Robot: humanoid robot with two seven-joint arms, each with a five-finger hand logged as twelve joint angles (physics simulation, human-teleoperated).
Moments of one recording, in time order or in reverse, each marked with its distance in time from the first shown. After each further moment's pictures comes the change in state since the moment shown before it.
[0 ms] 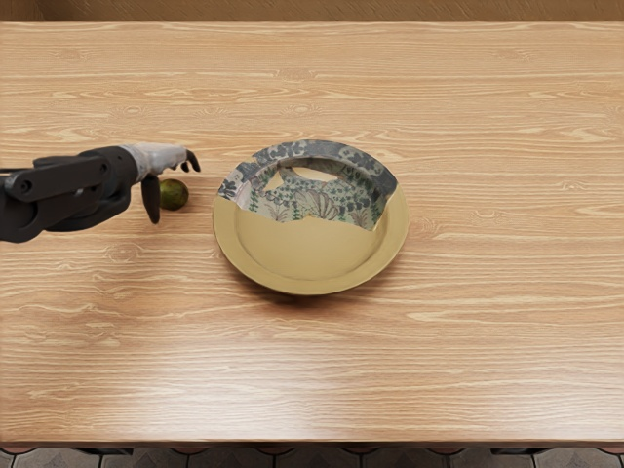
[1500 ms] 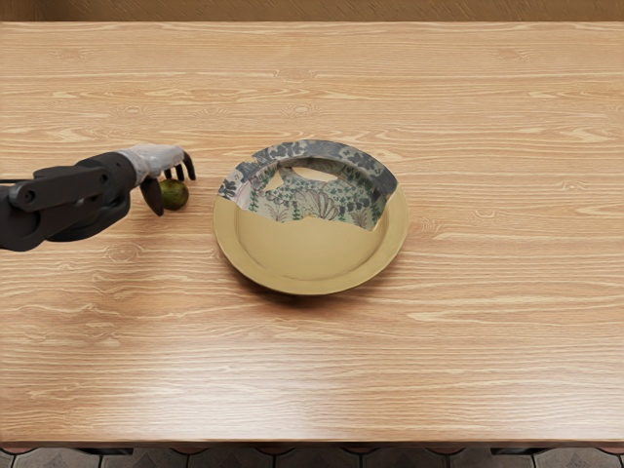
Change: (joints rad) left arm 0.033 -0.008 -0.001 0.019 0.001 0.067 -0.007; right arm 0.000 0.000 0.000 0.000 0.000 0.000 0.000
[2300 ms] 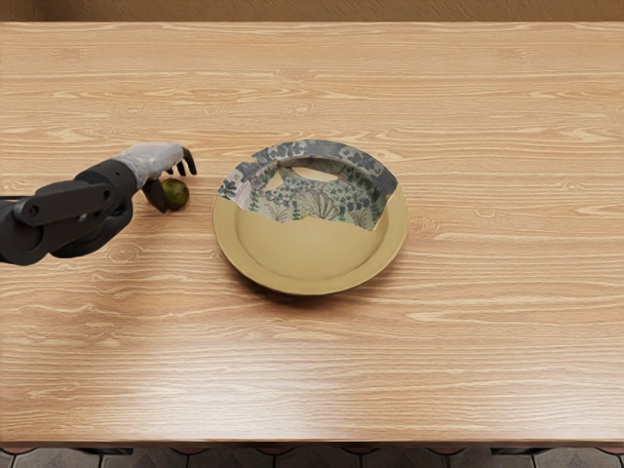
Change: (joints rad) left arm 0.040 -0.003 0.001 -0.009 0.001 0.138 -0.002; right arm 0.000 0.000 0.000 0.000 0.000 0.000 0.000
